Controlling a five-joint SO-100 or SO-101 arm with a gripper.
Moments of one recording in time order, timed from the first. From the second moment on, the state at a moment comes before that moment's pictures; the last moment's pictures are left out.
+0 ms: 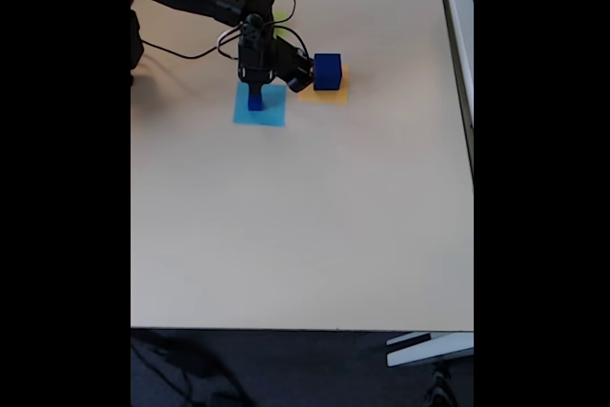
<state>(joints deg) 17.4 72.9 81.9 80.0 73.7</state>
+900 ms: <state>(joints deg) 17.8 72.9 85.0 77.2 73.1</state>
